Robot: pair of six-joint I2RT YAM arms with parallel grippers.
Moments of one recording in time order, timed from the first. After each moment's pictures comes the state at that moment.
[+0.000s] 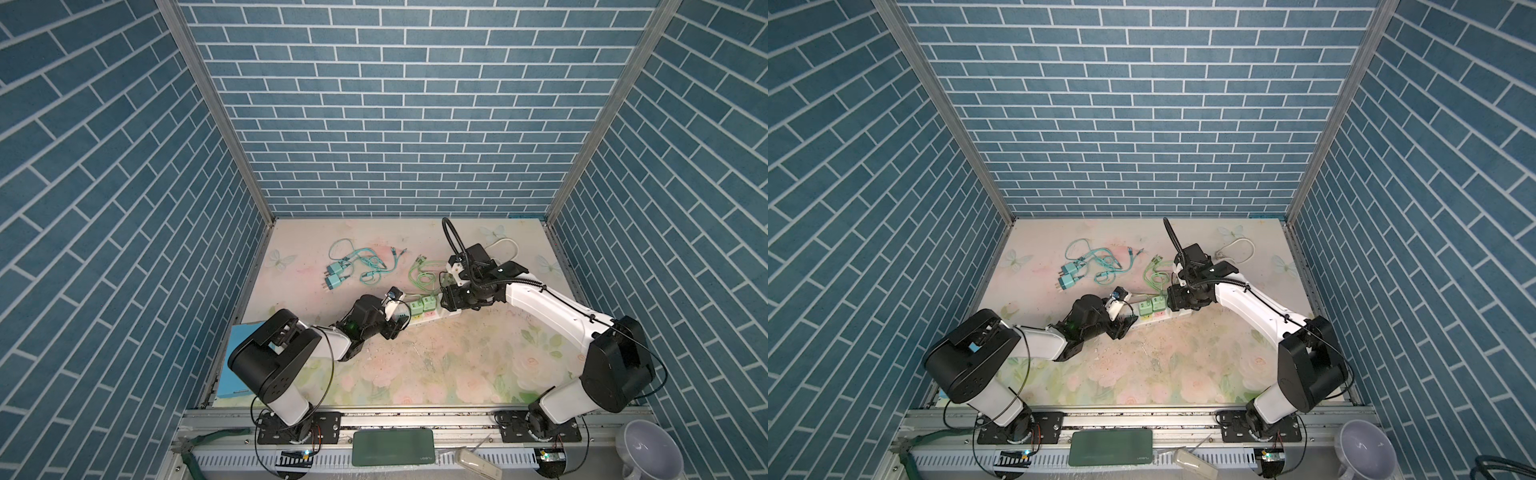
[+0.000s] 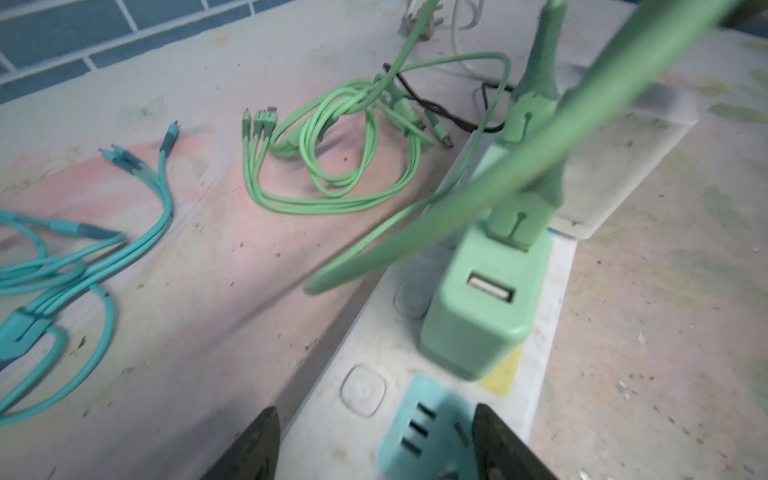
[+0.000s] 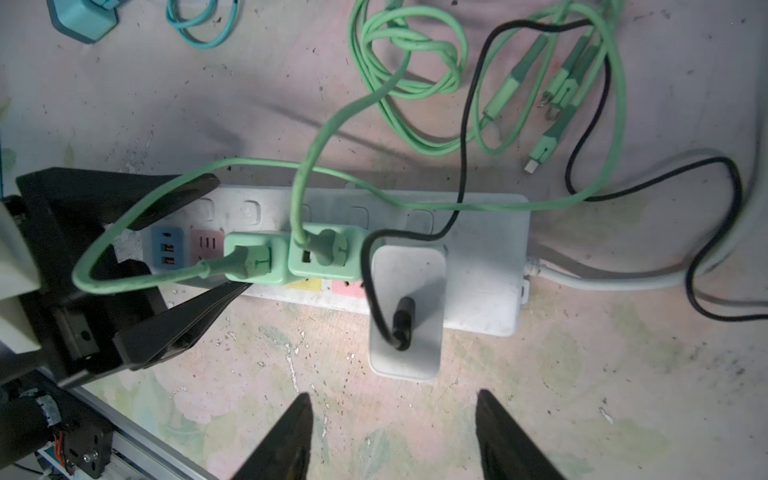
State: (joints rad) left arm -0.65 1.60 0.47 0.56 0.11 0.06; right arm 0.59 1.52 1.18 -0.79 -0.19 0.31
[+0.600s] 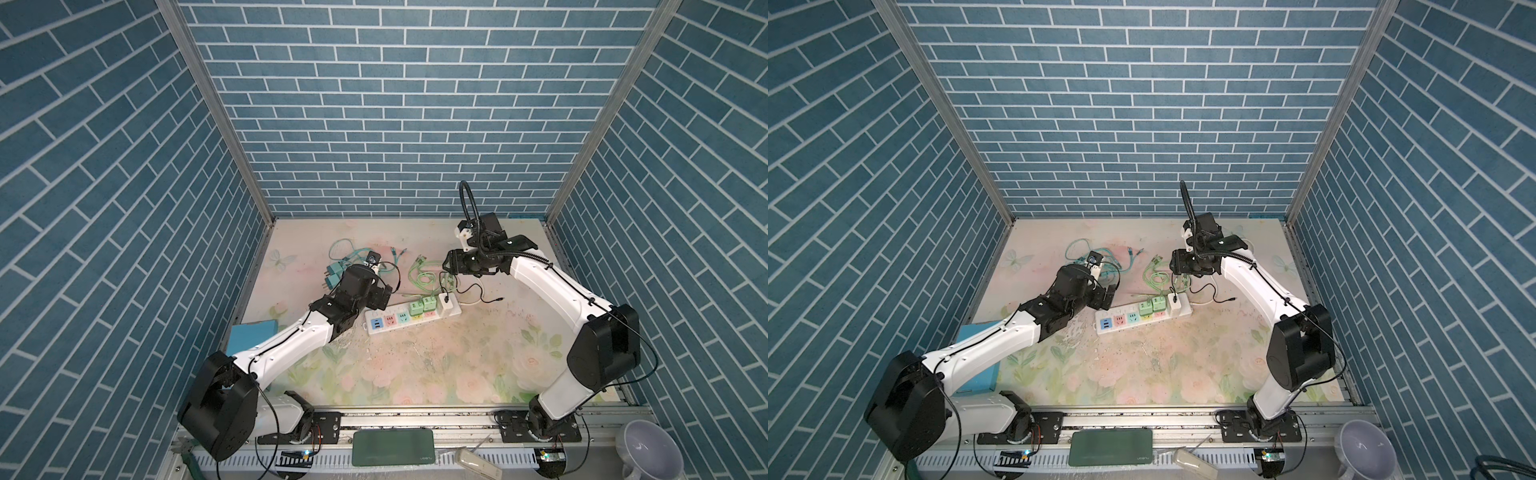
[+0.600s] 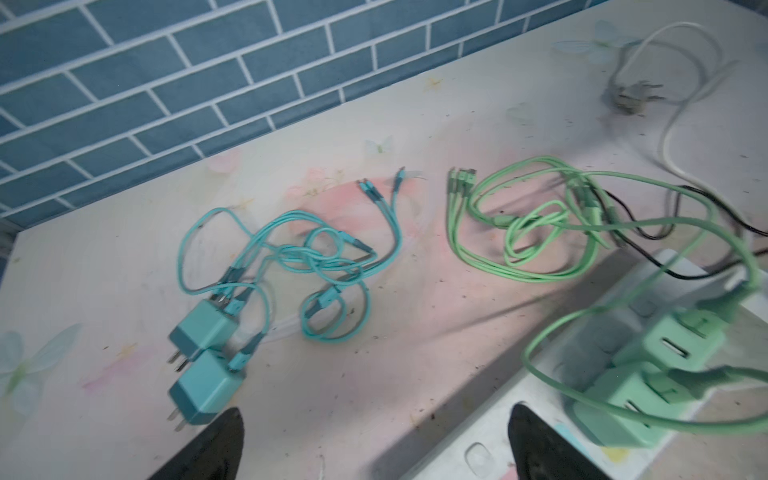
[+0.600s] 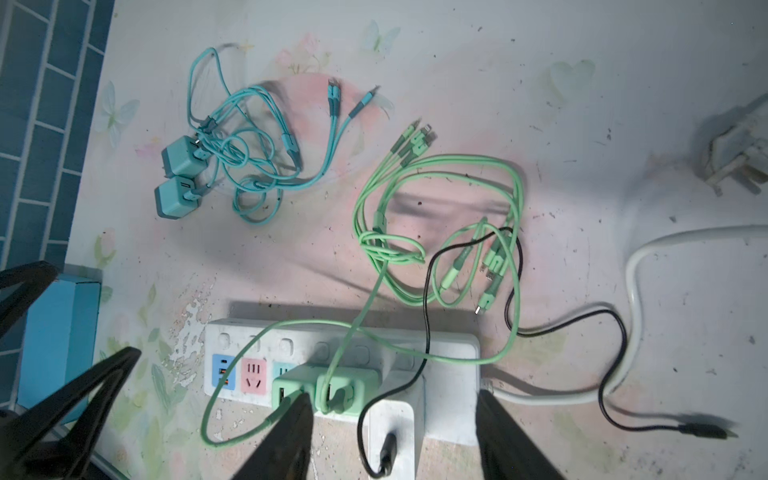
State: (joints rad) left arm -0.57 1.31 0.83 -0.16 -0.26 -0.05; right arm 0.47 1.66 1.47 -0.77 -0.22 0.29
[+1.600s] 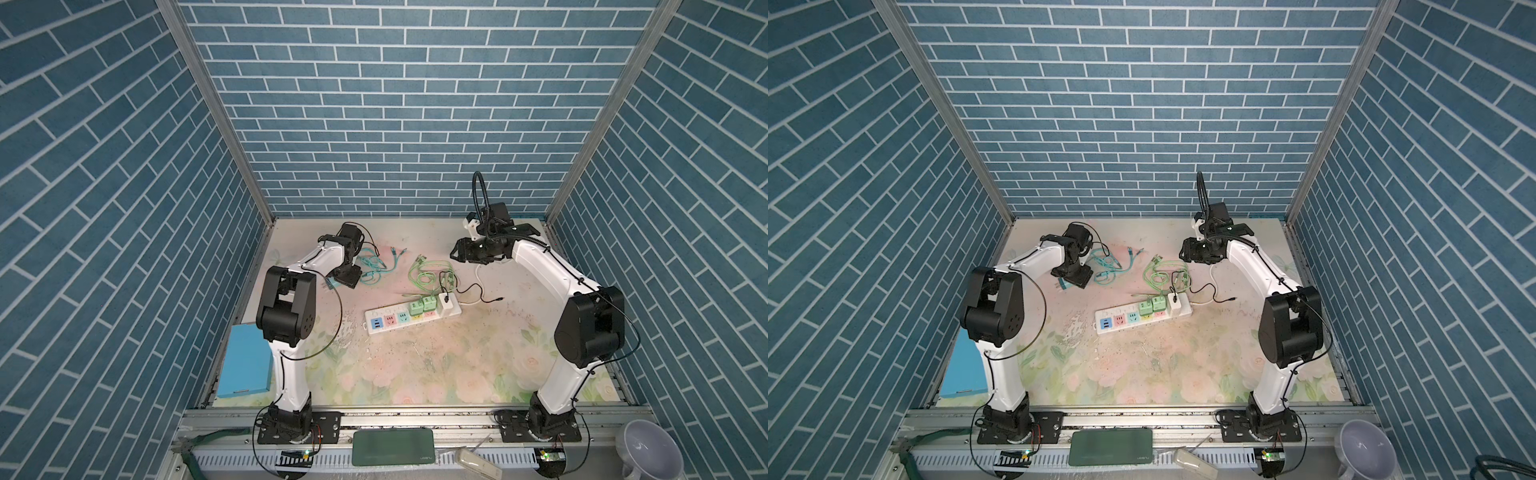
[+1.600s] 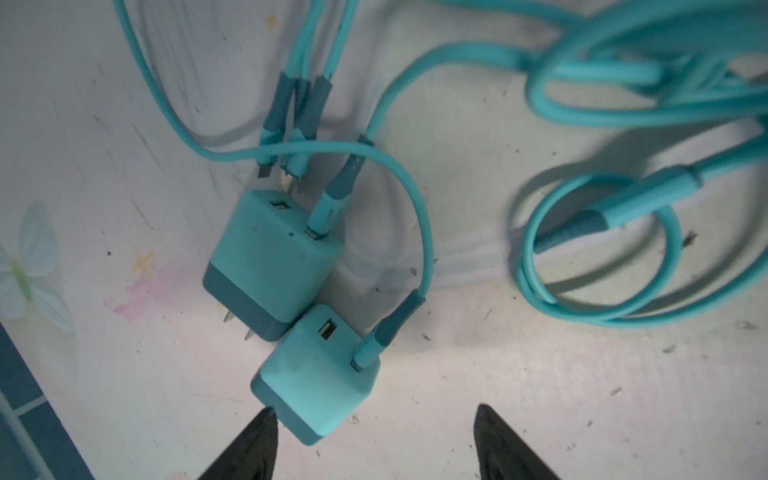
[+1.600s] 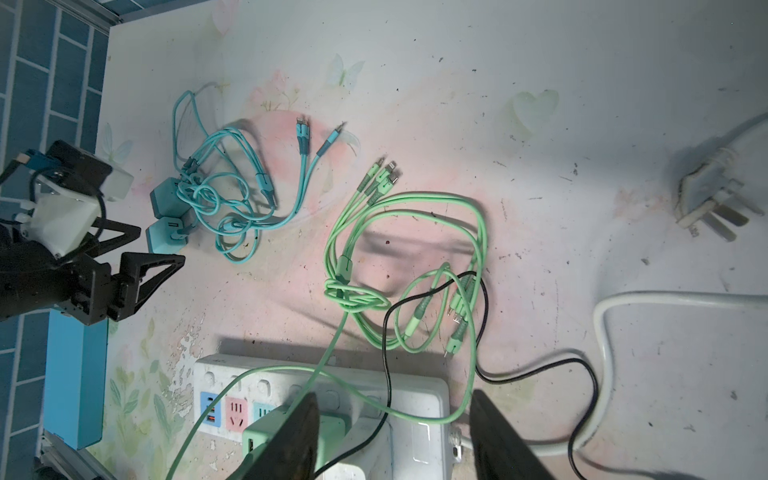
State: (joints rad) left arm -0.25 2.02 1.52 -0.85 -0.22 0.14; right arm 0.34 1.80 1.58 -0.78 -0.32 0.24
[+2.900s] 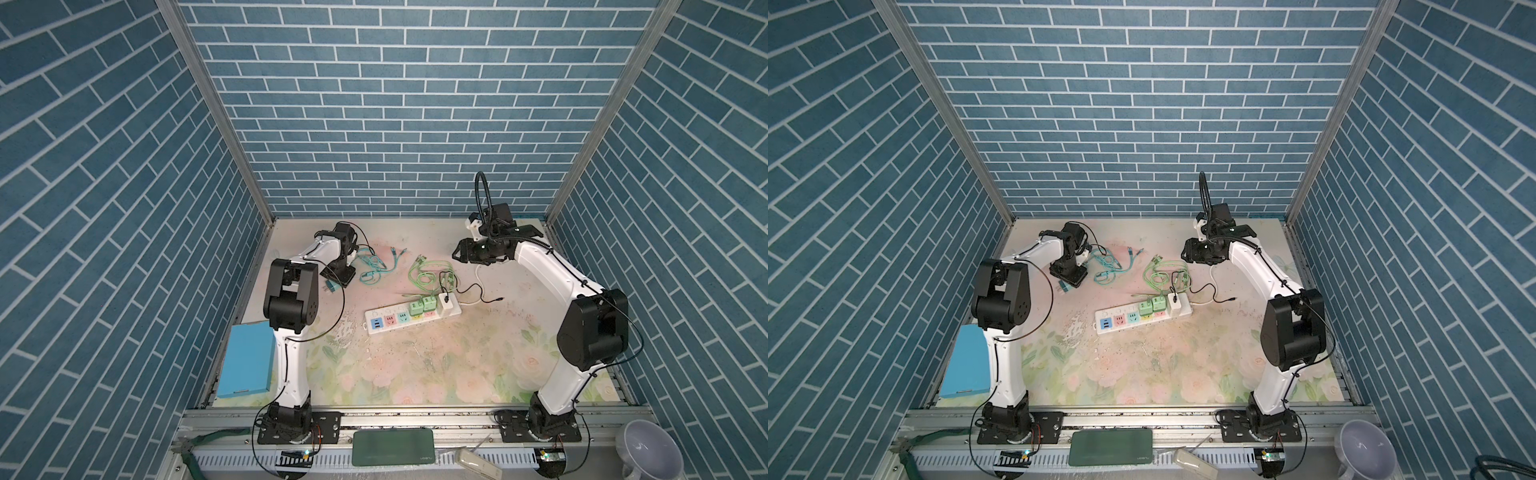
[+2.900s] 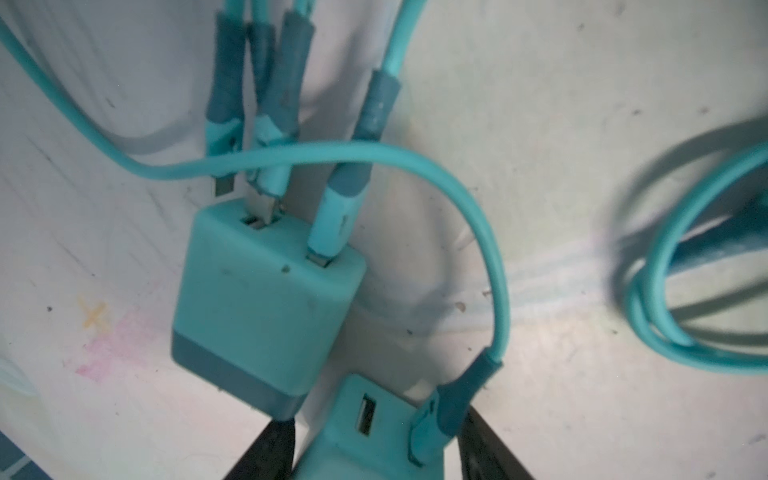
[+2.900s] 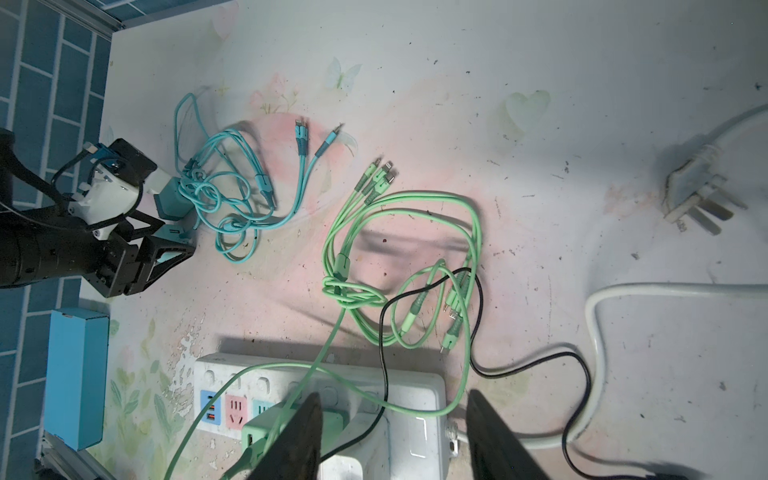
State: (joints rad) left arm -0.18 2.16 1.65 -0.94 -0.17 0.28; right arm 0.33 1.77 1.55 -0.77 -0.32 0.24
